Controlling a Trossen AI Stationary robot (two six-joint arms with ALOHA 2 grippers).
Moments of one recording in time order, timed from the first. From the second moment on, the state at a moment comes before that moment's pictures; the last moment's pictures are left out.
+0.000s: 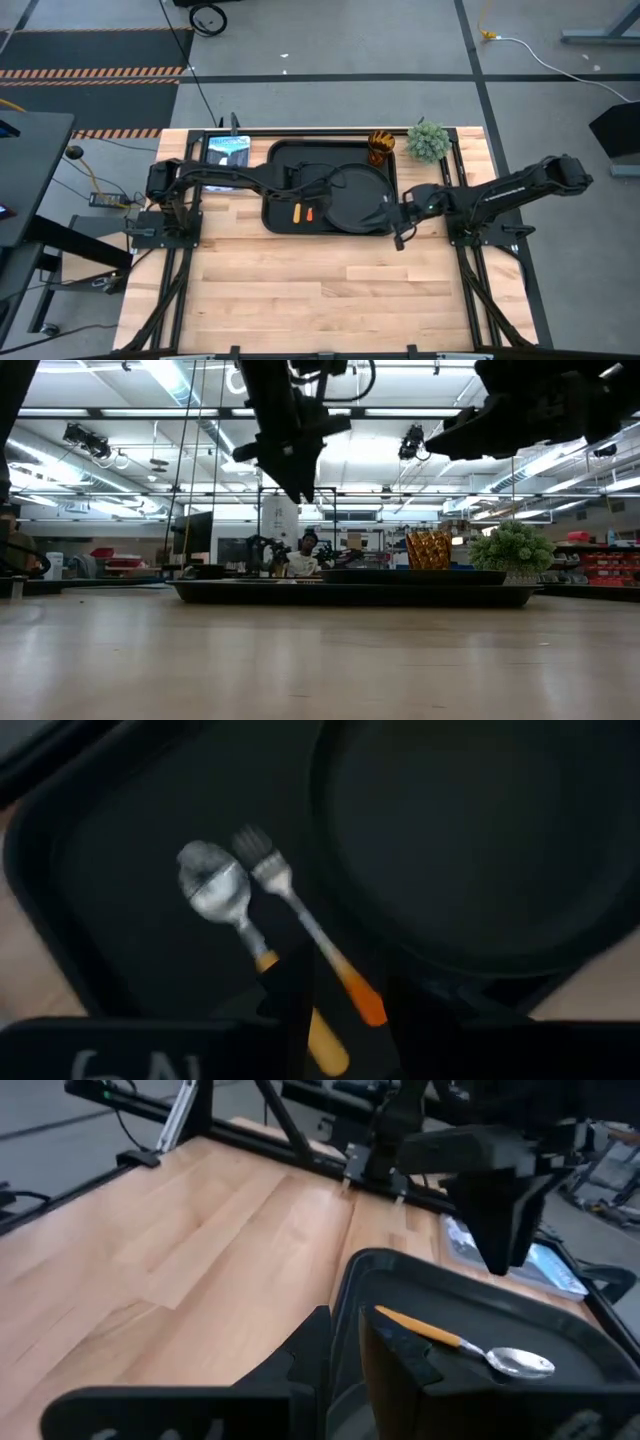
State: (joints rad) left arm 0.05 1.83 1.53 -0.87 -0.41 -0.73; right arm 0.07 1.05 0.38 0.39 -0.06 -0.29
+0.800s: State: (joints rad) left arm 0.02 1.67 1.80 -1.08 -0.42 -0.60; right arm -0.05 0.80 0.21 0.53 -0.21 -0.17
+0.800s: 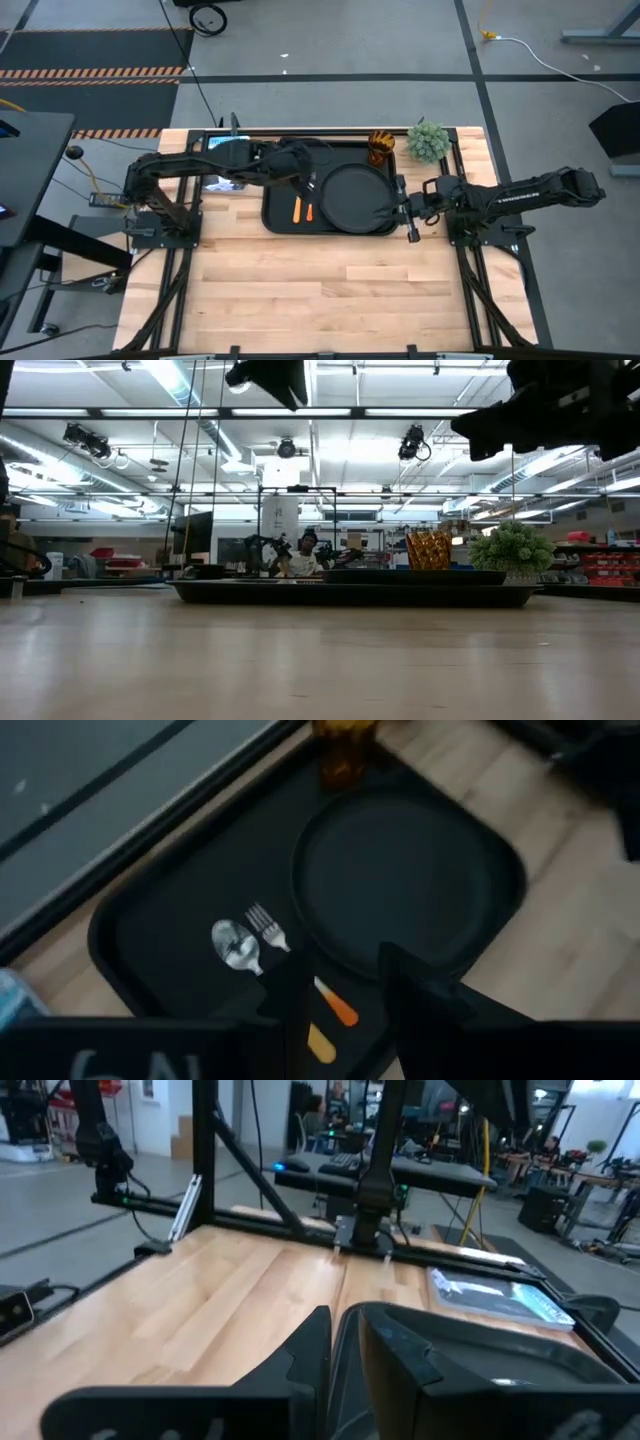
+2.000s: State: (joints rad) left arm -0.15 1.48 1.60 -1.17 -0.71 -0.66; right arm -0.05 0.26 0.13 0.27 -0.15 -0.16
